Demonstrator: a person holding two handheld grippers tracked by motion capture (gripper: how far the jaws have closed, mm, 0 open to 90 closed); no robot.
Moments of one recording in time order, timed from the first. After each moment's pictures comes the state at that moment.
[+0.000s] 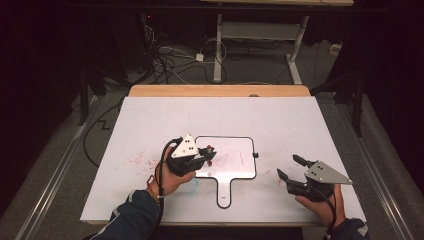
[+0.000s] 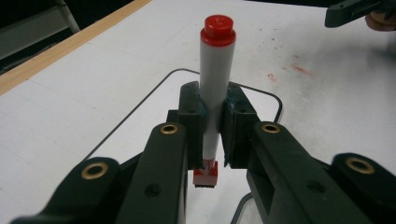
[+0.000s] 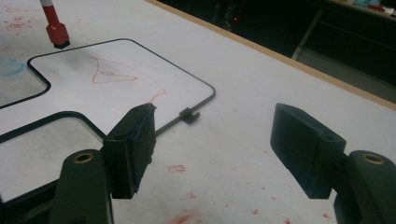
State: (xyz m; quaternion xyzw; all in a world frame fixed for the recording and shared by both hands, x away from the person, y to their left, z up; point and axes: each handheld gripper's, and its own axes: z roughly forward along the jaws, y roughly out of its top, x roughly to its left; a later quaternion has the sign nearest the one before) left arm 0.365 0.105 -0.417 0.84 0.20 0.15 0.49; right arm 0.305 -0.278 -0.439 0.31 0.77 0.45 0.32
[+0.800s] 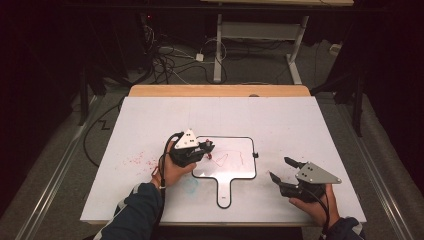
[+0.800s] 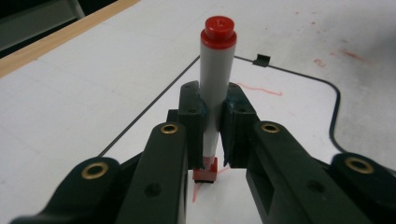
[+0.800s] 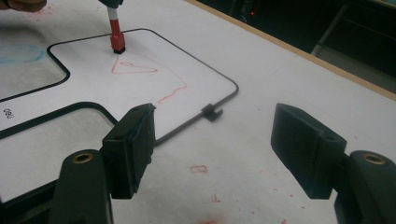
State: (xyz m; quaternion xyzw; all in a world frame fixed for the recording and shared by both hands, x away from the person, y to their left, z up) left arm 0.404 0.113 -0.448 0.84 0.22 0.16 0.48; right arm 0.307 -0.264 -0.447 0.29 0.79 0.44 0.30
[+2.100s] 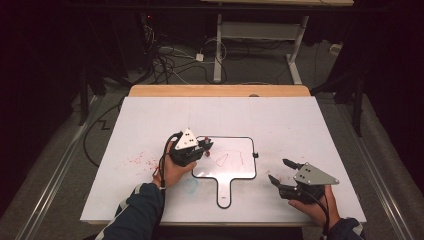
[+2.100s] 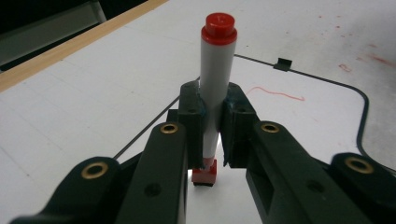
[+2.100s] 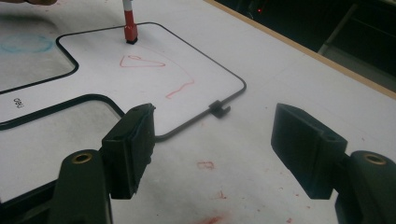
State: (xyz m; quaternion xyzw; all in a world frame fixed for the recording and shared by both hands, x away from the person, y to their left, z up) left arm 0.401 0.102 -0.453 0.83 0.22 0.17 0.49; right arm 0.305 -0.261 -0.447 0.28 0.80 0.43 0.30
